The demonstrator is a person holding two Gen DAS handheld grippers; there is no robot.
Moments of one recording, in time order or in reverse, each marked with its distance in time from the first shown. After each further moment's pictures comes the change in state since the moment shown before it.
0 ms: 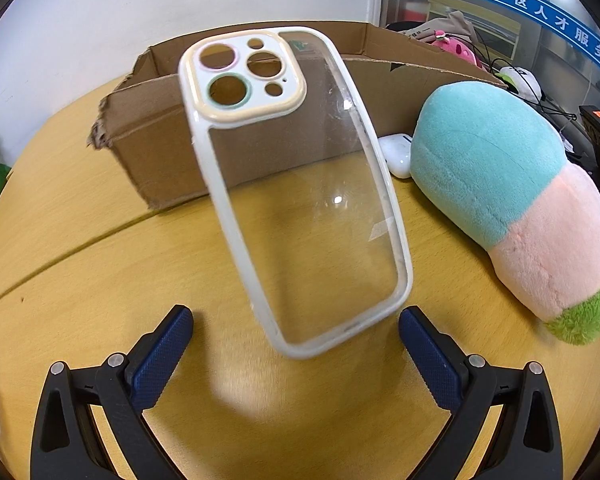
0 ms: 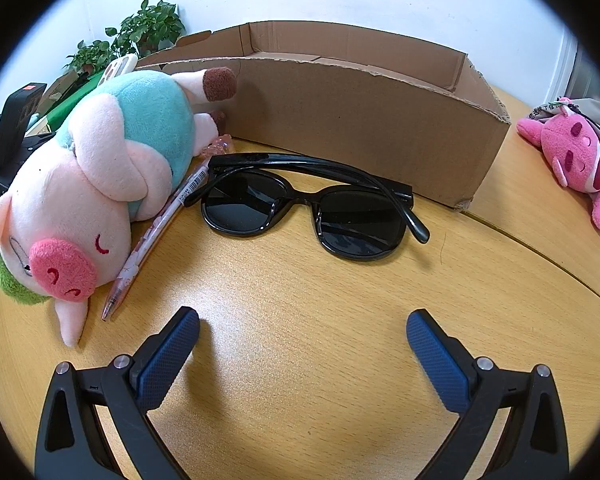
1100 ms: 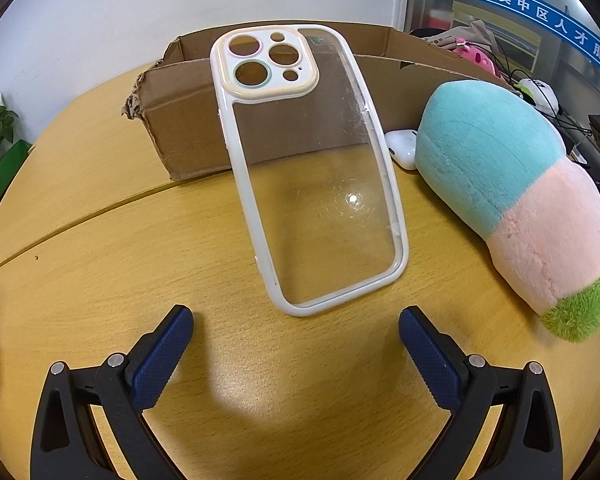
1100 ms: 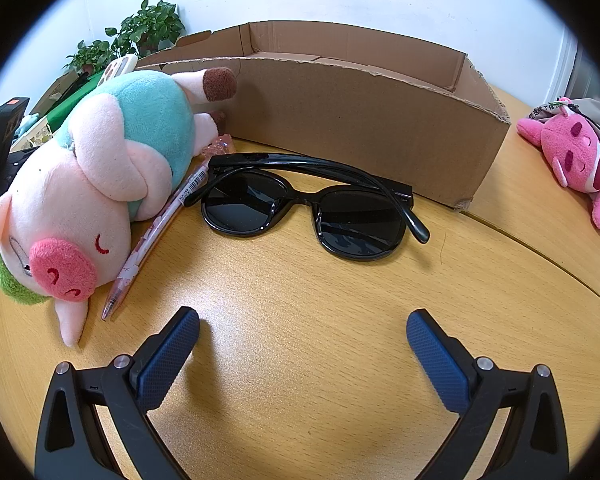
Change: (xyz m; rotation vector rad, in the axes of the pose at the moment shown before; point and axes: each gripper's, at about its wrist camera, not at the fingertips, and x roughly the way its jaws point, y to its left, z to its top) left arm -0.008 -0.006 -0.012 -0.085 -0.002 0.061; right arm -0.001 0.000 0.000 0.001 0.000 -0.001
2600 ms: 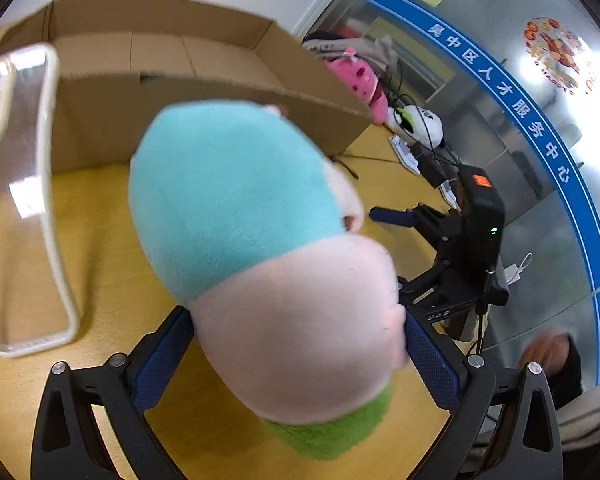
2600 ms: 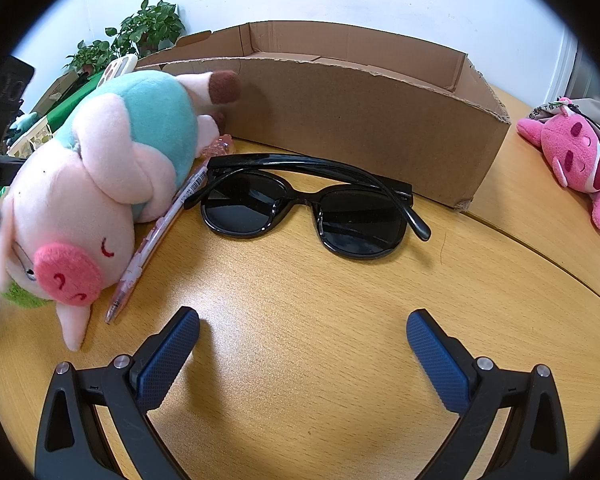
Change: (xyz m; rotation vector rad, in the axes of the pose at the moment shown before) left arm 0.005 -0.093 0.048 -0.153 0.097 -0.585; right arm 0.000 0.000 0.000 0.001 0.000 0.000
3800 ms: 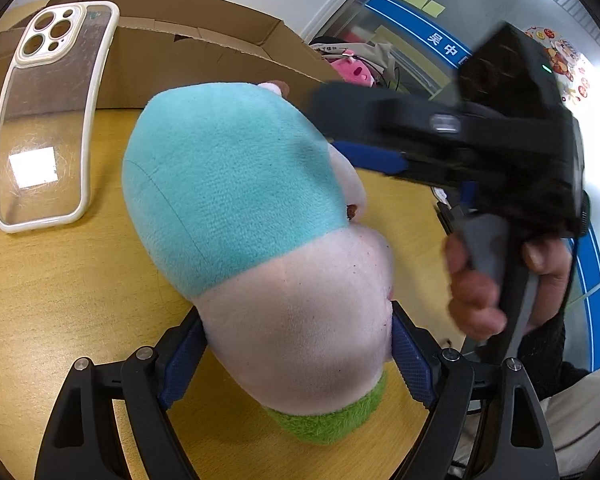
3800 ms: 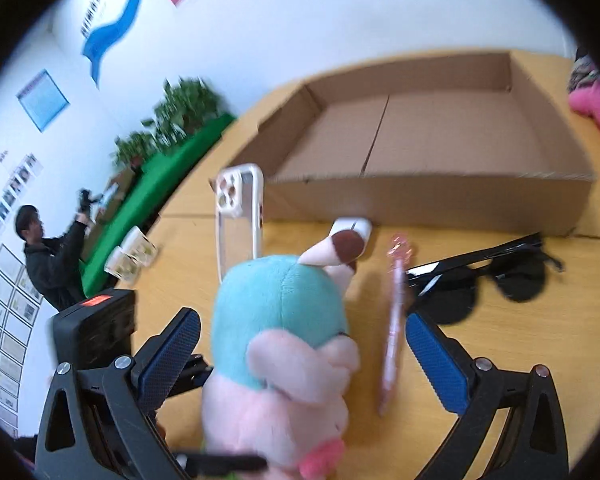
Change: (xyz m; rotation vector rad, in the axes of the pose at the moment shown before) left arm -0.024 -0.003 -0.049 -0.036 -0.041 -0.014; right arm -0.029 0.072 0.072 0.305 -0.058 0.360
